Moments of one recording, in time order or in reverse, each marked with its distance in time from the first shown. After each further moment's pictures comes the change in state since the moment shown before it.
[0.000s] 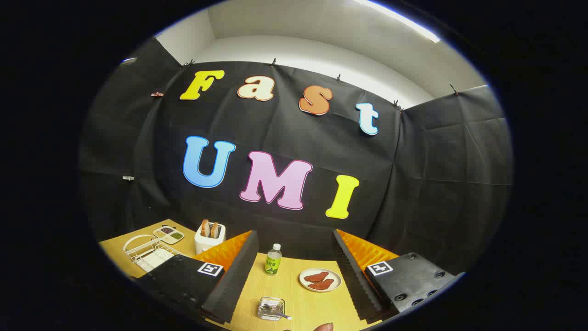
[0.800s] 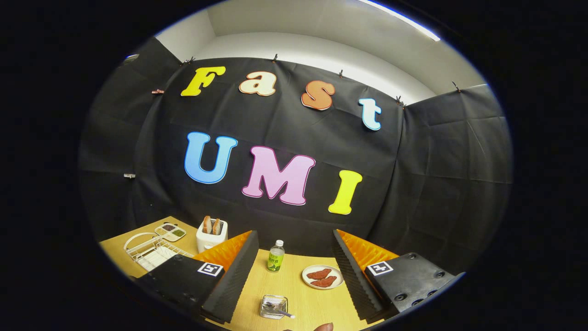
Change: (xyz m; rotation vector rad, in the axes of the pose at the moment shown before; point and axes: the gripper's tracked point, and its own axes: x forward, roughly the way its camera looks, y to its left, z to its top) arm 0.005 0.008 -0.007 0.002 0.035 0.011
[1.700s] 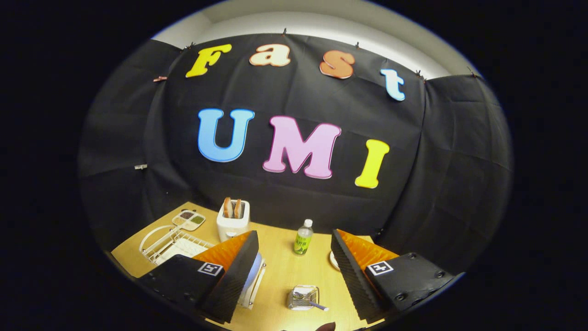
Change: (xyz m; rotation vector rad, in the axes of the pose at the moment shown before) arm 0.048 0.081 -0.057 0.045 0.280 0.119
